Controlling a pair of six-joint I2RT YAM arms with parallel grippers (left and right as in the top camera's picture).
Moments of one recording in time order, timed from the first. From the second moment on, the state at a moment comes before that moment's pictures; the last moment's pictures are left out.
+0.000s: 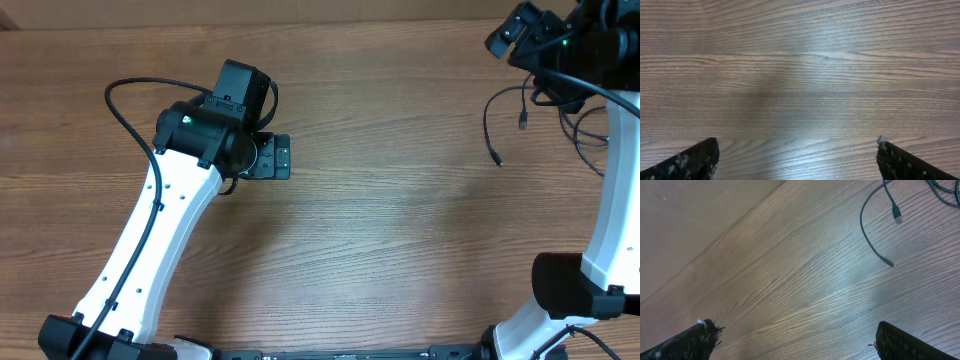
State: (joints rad) left arm -0.35 1.56 1.56 -1.26 -0.09 -0.35; right arm -0.01 1.85 2.49 -1.64 -0.12 0.59
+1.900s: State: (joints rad) left arm -0.16 0.36 0.19 0.29 0.03 -0.26; right arm -0.01 1.85 2.49 -1.64 -0.12 0.59
